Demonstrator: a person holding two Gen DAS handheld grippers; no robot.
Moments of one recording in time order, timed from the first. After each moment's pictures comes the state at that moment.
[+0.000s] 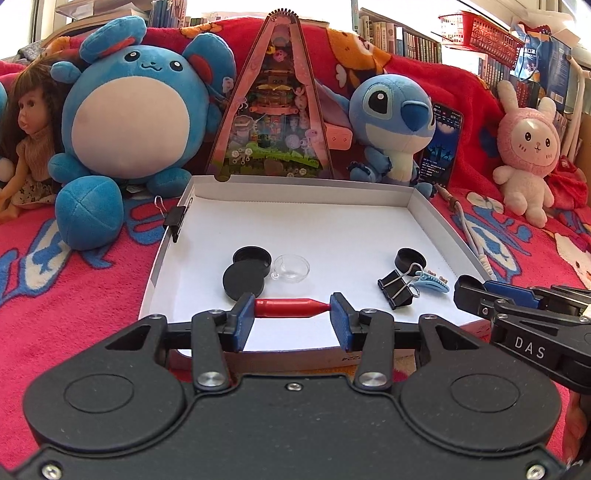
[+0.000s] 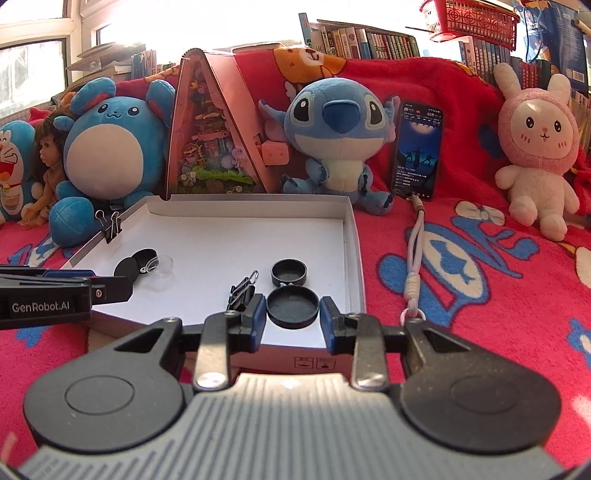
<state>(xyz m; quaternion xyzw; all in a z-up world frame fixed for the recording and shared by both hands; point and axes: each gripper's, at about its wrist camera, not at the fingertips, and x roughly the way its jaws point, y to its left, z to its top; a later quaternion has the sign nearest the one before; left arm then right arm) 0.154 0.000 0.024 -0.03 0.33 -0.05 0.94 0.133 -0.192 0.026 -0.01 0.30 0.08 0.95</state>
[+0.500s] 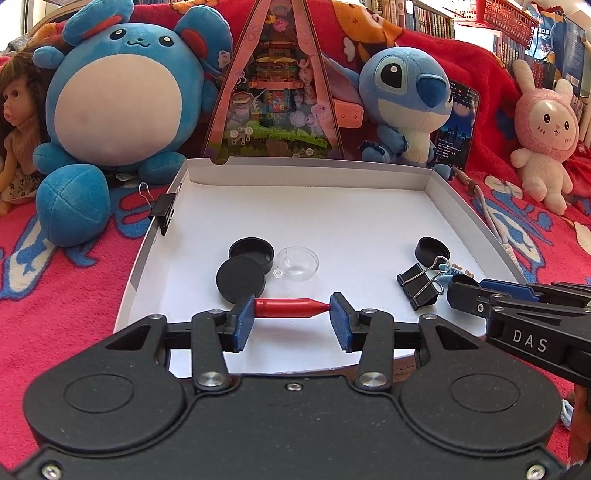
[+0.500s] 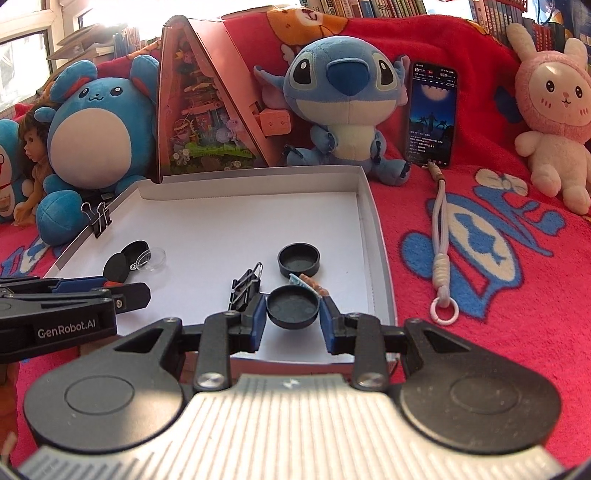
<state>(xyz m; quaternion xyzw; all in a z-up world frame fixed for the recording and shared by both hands) 0.183 -0.008 0.004 -0.02 0.36 -0.04 0.93 0.166 -0.185 0.011 0.02 0.35 0.08 0.93</state>
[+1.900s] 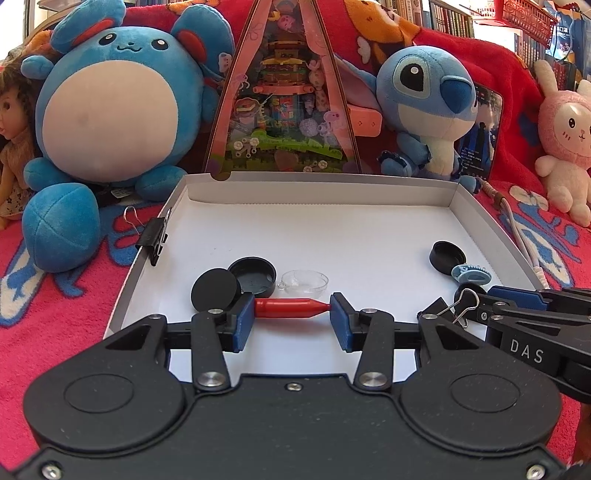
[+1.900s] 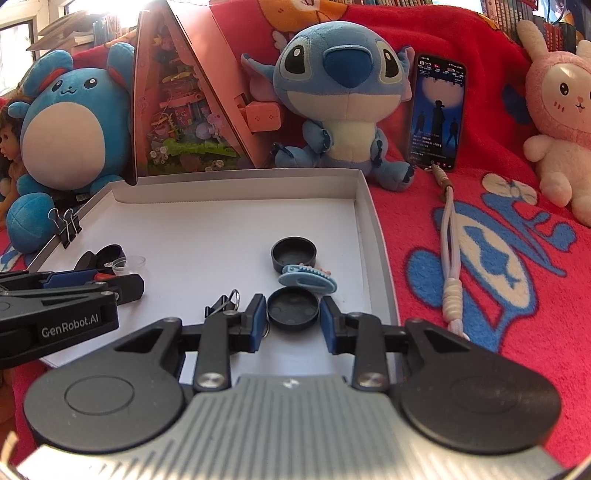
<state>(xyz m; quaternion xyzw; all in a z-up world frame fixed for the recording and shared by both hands) 0.221 -0.014 -0.002 -0.01 0.35 -0.01 0.94 0.206 -0.182 0.002 0.01 0.35 0.07 0.93</state>
